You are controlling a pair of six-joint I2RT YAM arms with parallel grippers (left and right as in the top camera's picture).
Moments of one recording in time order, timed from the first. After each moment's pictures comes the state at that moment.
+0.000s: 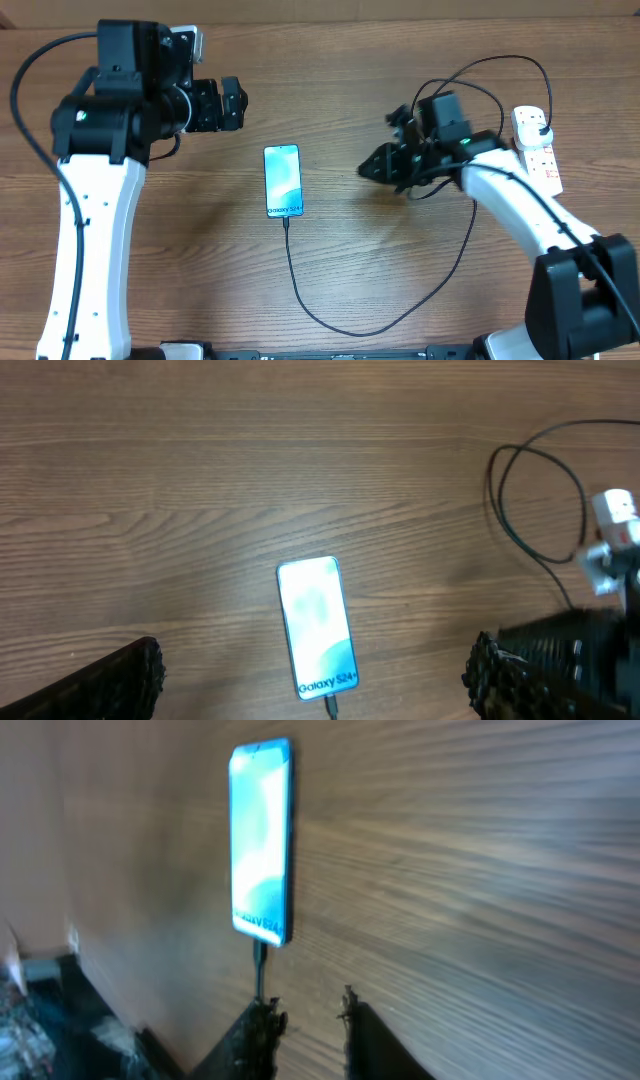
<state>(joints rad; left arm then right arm) -0.06 1.51 1.72 -1.11 0.25 -0.13 0.24 1.68 1.15 -0.63 -0.64 0.33</state>
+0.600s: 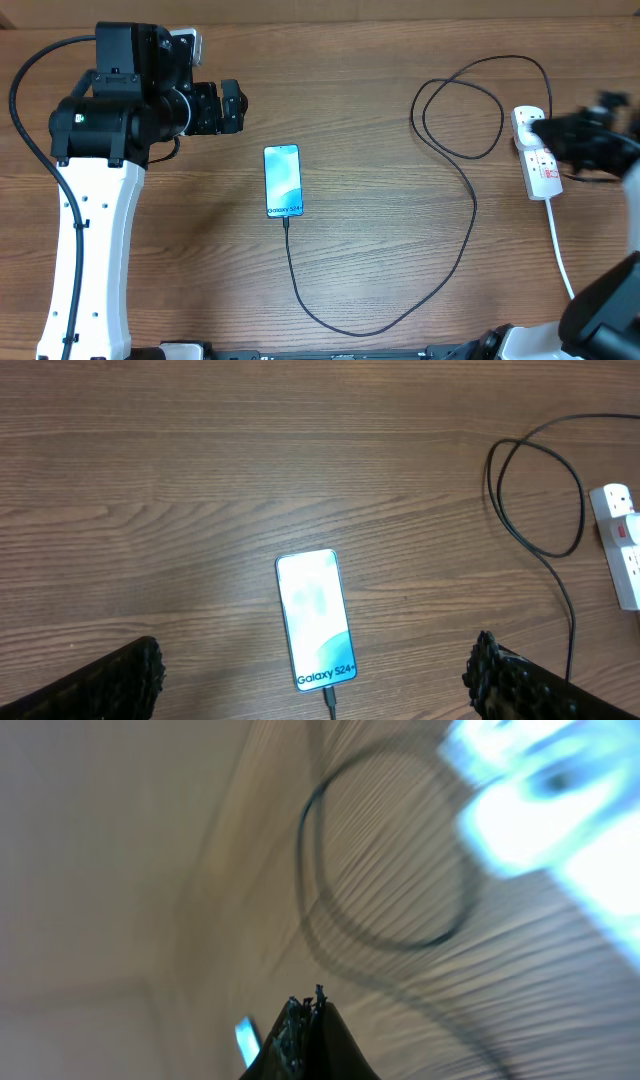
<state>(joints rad) -0.06 1.51 1.72 -1.13 0.25 -0.13 -0.59 1.64 1.27 -0.71 -0.78 0.42</state>
